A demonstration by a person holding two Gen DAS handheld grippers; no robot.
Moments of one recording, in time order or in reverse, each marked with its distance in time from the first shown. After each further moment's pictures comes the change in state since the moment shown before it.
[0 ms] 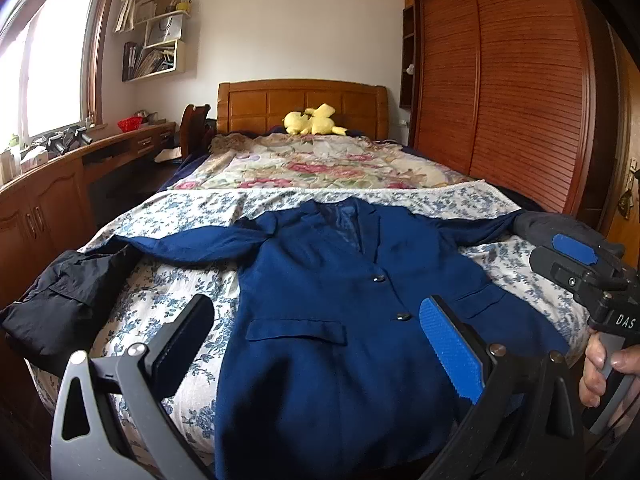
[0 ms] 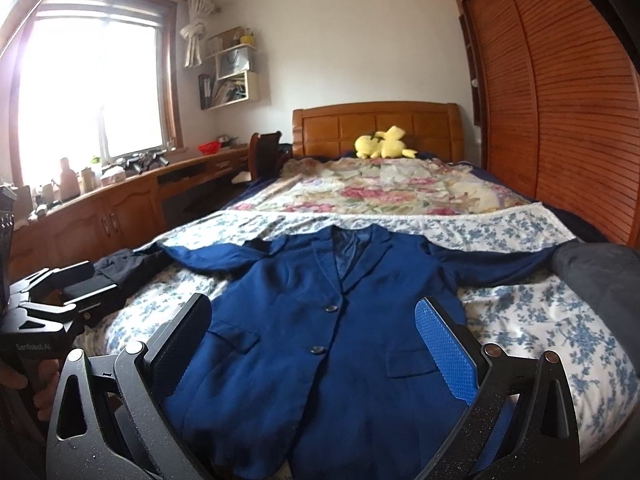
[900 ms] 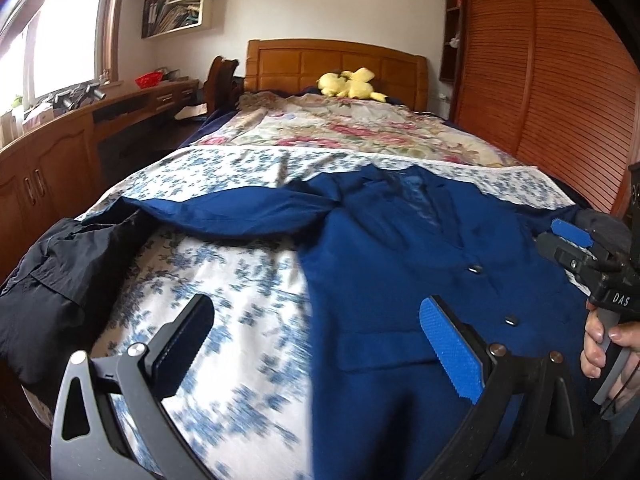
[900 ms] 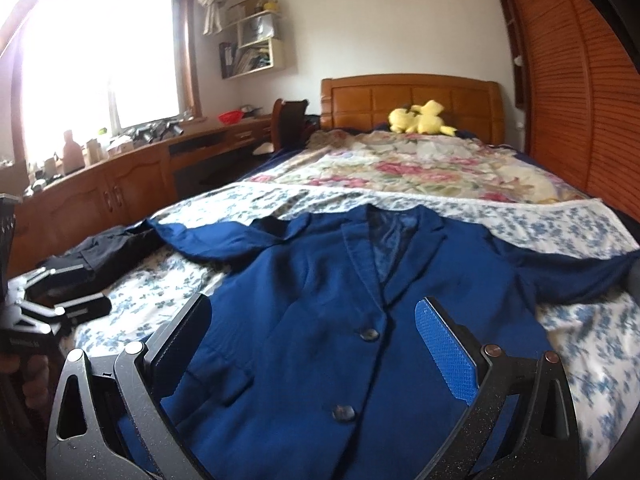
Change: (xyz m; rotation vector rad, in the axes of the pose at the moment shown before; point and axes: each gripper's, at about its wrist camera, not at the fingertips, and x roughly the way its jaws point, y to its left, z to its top) left arm 0.117 0.112 -0.003 -0.073 0.123 0.068; right arm 0.166 0.004 -0.003 -0.051 0.091 0.115
